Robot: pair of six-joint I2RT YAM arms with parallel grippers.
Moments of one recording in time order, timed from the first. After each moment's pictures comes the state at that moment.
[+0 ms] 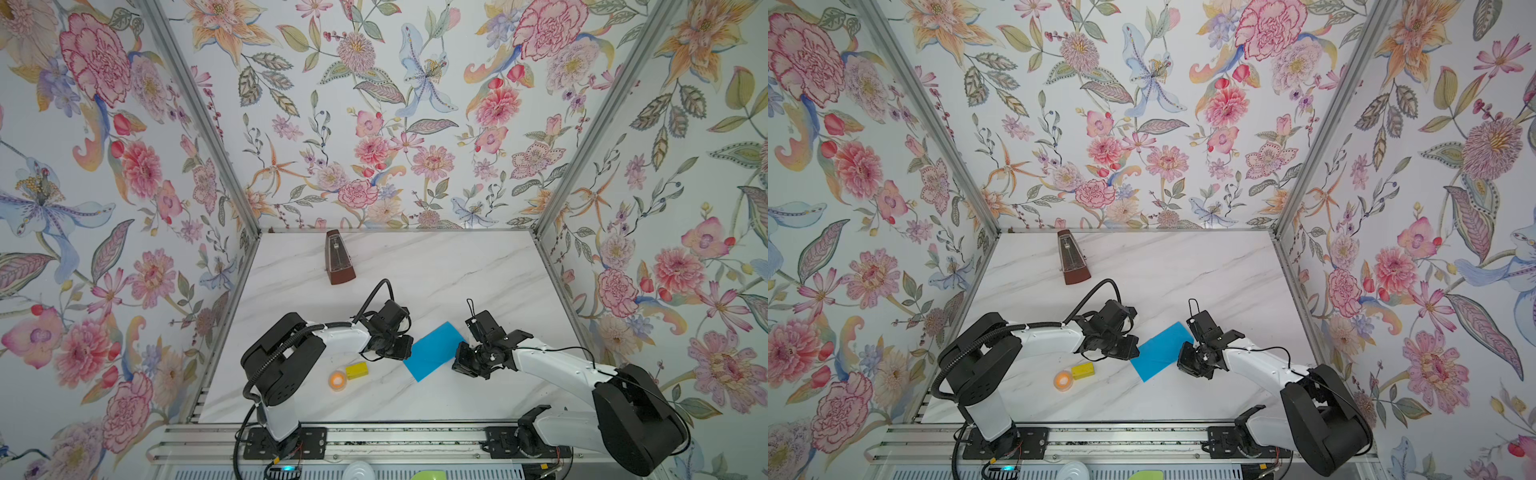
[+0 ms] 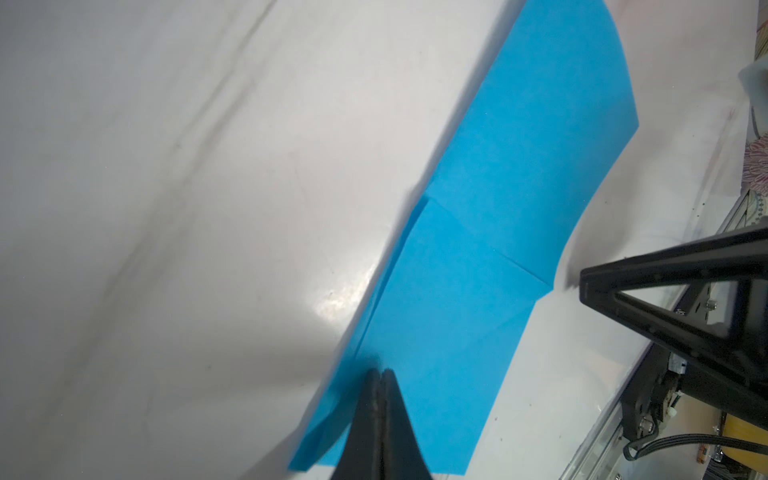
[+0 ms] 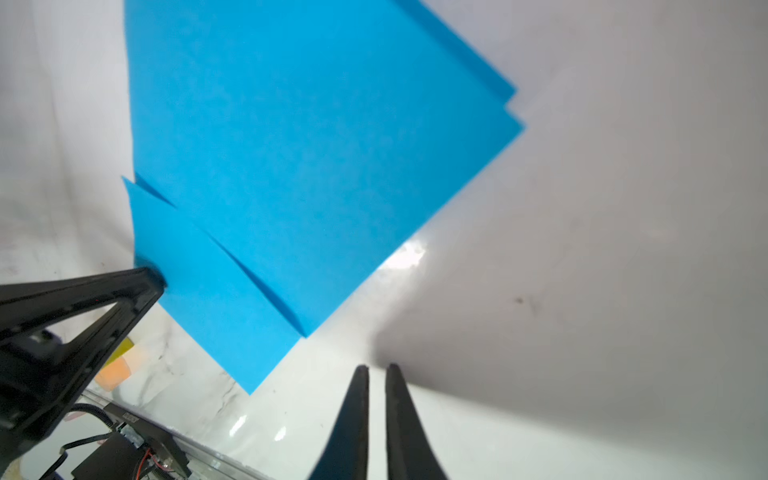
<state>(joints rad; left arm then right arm) -0.82 1.78 0.91 -0.20 0.33 -0.55 0.54 1.26 0.55 -0.52 -0.29 0.88</state>
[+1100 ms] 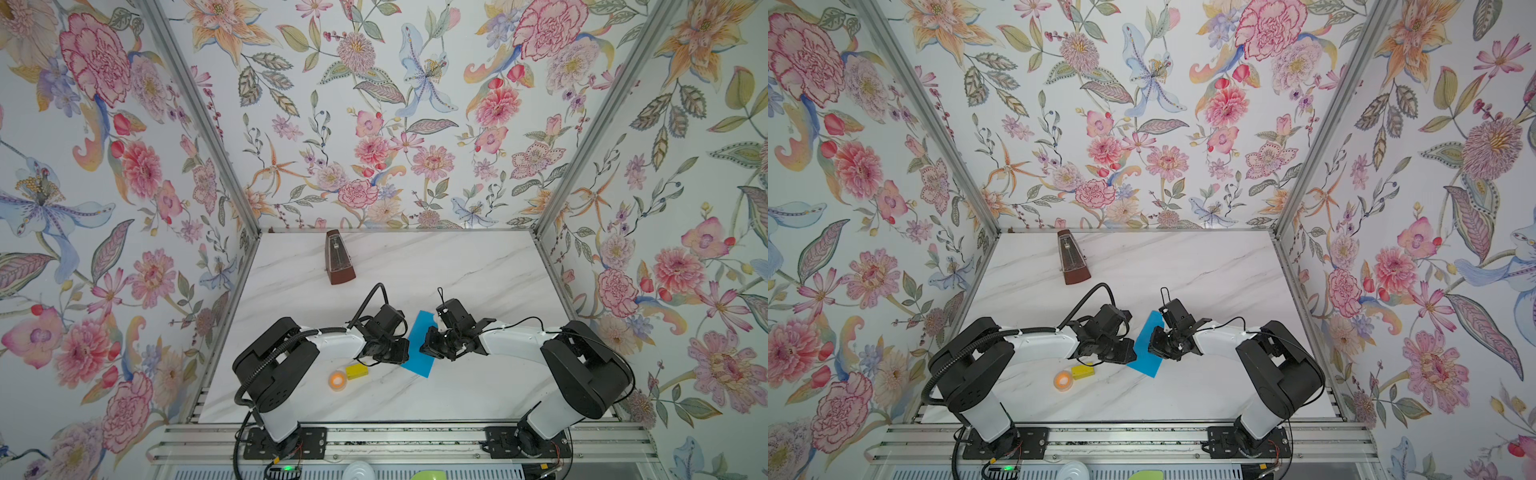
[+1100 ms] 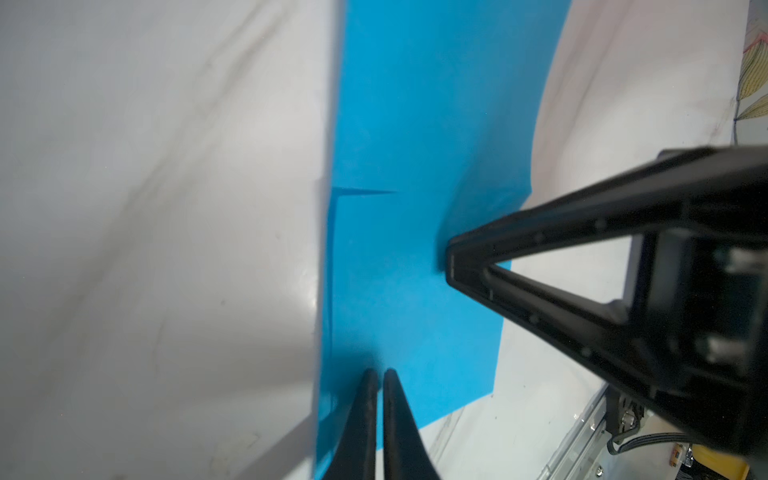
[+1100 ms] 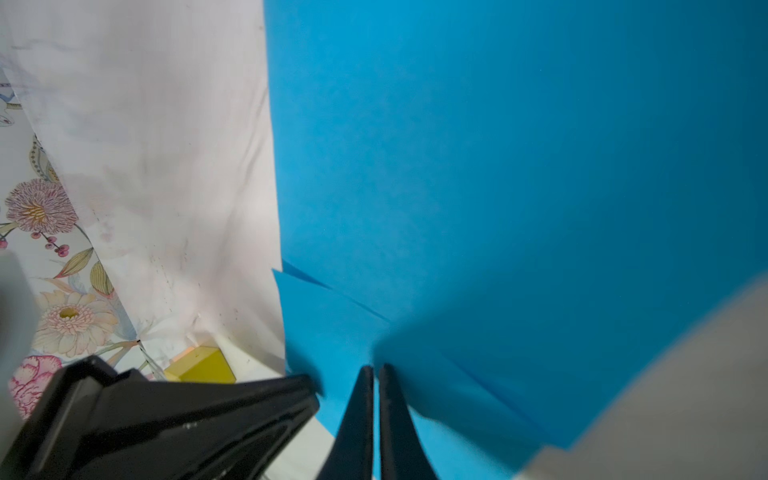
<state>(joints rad) -0.84 1.72 0.84 -0.16 0.34 -0.63 0.66 1.63 0.73 -0.17 -0.37 0.92</state>
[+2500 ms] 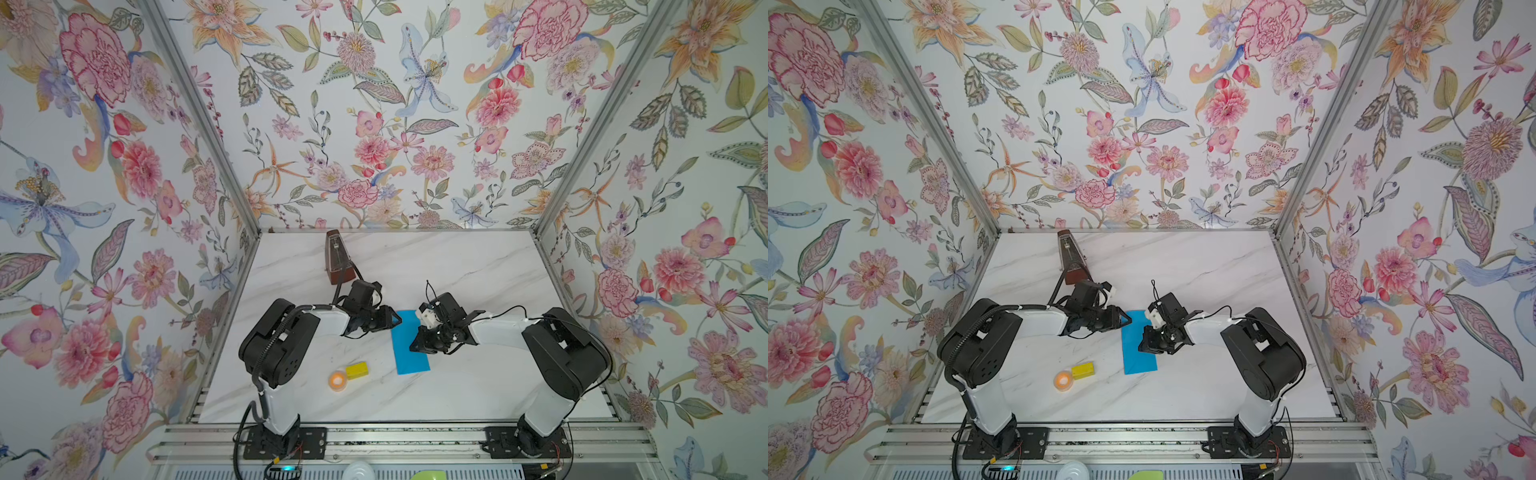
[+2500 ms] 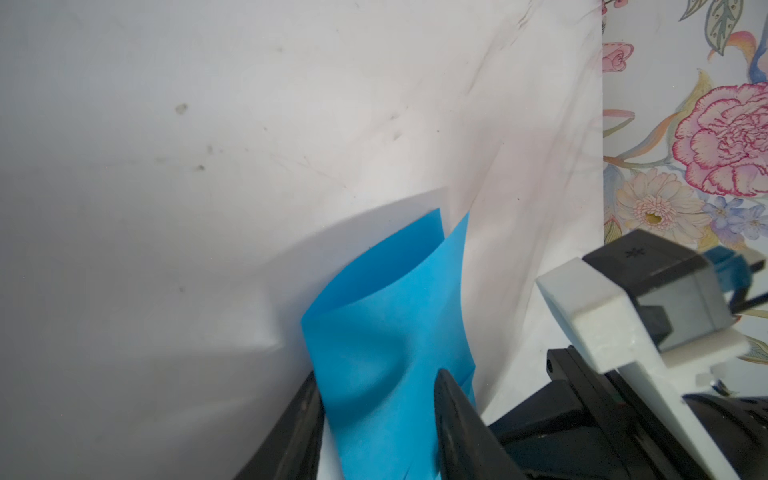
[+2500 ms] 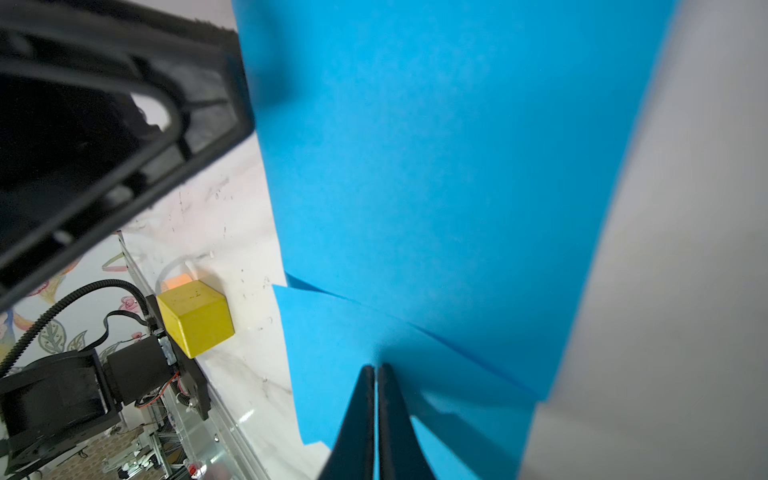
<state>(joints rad) -0.54 1.85 0.87 0.13 0.52 -0.63 0.65 1.75 0.82 -0.16 -0.53 0.62</state>
